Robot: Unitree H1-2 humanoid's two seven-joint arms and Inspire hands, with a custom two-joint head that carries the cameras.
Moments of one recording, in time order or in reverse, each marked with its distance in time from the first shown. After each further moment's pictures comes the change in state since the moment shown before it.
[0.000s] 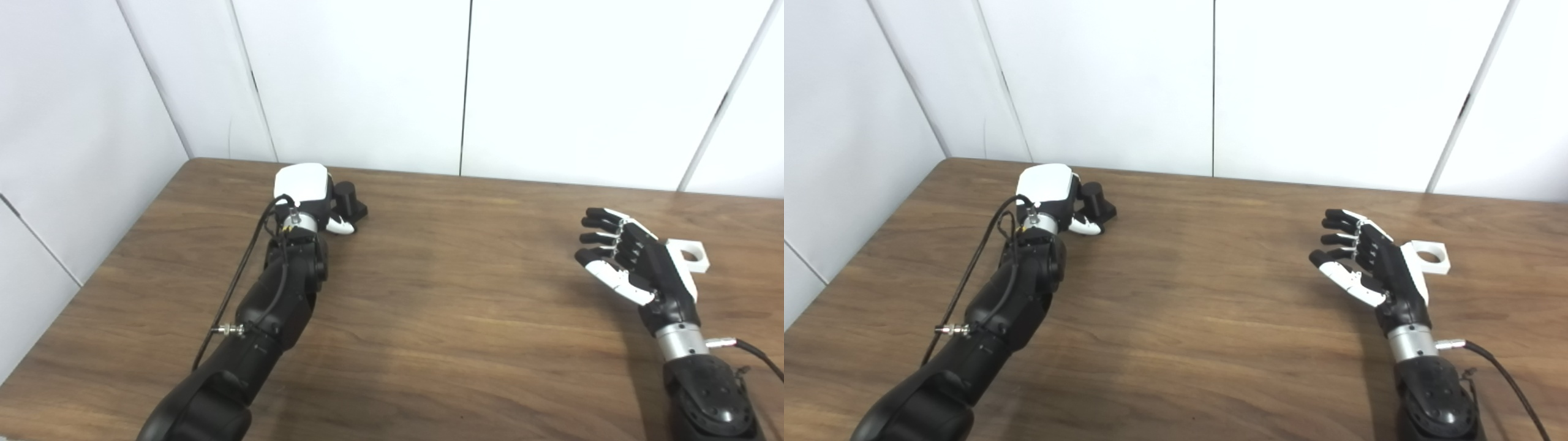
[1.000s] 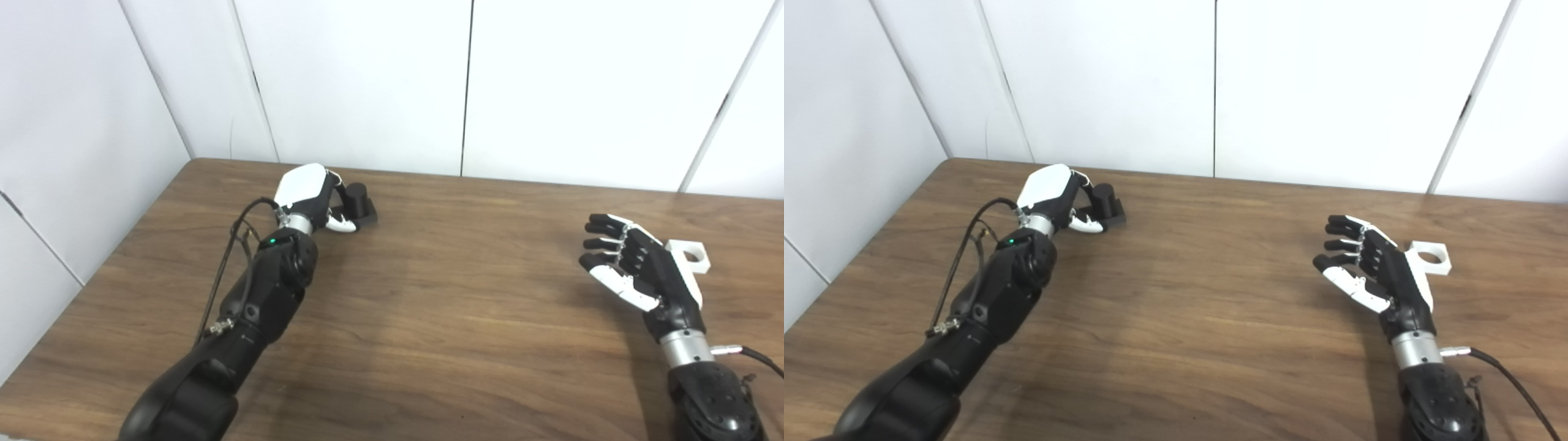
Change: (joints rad) left arm -0.023 0.082 -0.027 0.120 -0.420 -0.245 0.101; right arm 0.033 0.000 -0.011 -0.051 -0.008 0.028 -0.003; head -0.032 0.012
